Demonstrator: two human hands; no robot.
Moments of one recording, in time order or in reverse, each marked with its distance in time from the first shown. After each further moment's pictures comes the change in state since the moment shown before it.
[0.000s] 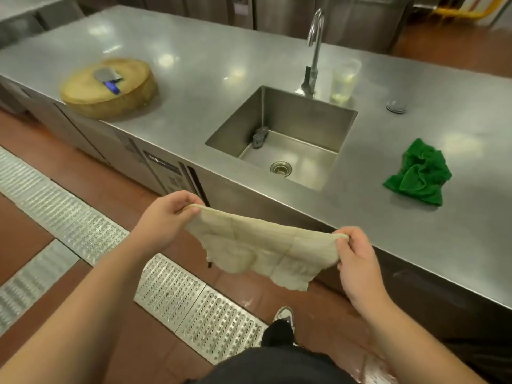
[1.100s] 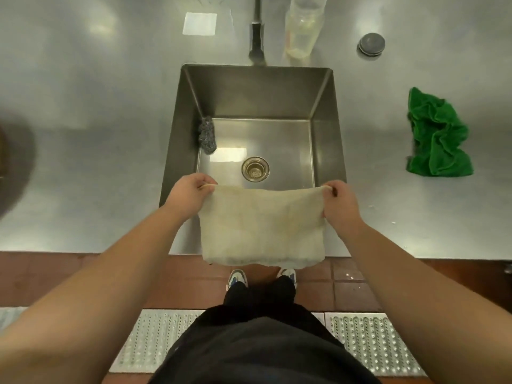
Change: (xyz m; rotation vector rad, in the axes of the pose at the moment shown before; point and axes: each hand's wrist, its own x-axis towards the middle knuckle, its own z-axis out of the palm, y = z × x) left_hand 0.474 -0.076 0.075 0.122 -0.517 0.062; right_hand 0.319 0.030 0.158 -0.270 0.393 0.495
